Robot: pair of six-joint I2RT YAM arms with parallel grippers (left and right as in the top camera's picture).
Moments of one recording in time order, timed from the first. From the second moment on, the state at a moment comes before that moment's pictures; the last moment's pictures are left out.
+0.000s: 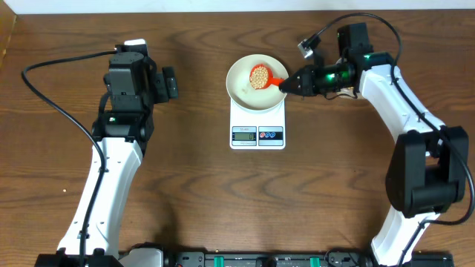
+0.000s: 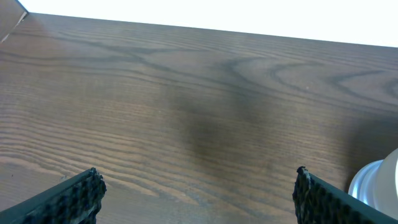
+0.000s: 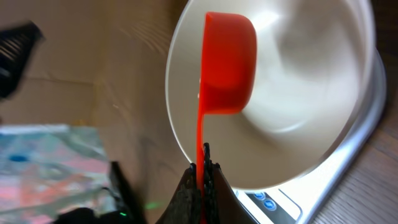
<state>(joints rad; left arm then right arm) -0.03 1.38 1.08 -0.34 -0.17 -0.08 0.17 1.98 1.53 -0.69 -0.94 0.09</state>
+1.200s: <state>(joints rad) -0.03 1.38 1.08 -0.34 -0.17 -0.08 0.26 1.96 1.73 -0.87 -0.55 -0.10</state>
